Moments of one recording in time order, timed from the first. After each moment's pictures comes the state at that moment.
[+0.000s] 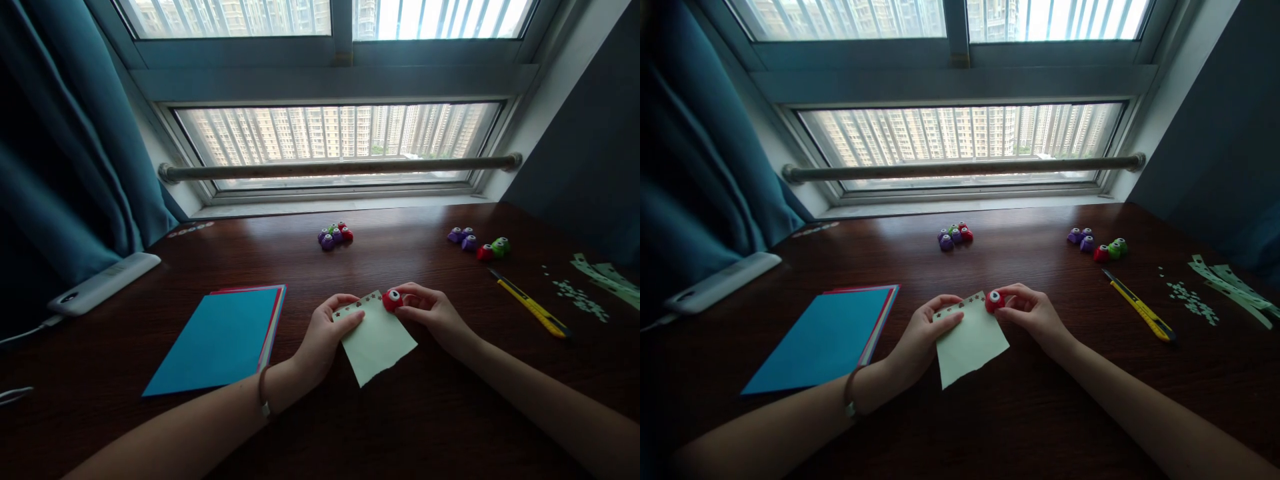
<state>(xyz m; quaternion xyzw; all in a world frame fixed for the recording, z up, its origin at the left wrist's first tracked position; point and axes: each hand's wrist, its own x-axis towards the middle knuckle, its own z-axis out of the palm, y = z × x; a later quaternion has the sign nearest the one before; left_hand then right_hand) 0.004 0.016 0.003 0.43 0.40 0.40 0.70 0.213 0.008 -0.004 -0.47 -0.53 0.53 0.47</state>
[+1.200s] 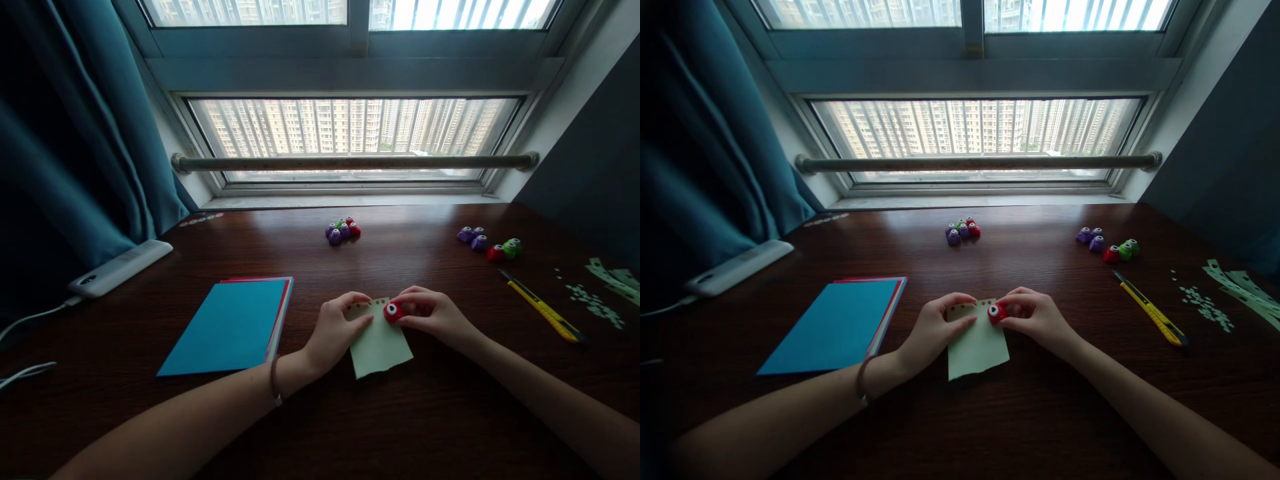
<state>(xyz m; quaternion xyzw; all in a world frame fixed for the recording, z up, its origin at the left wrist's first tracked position) -0.001 0.022 -0.003 0.68 0.44 0.38 0.45 0.215 0.010 -0.009 -0.48 -0.67 0.43 0.38</state>
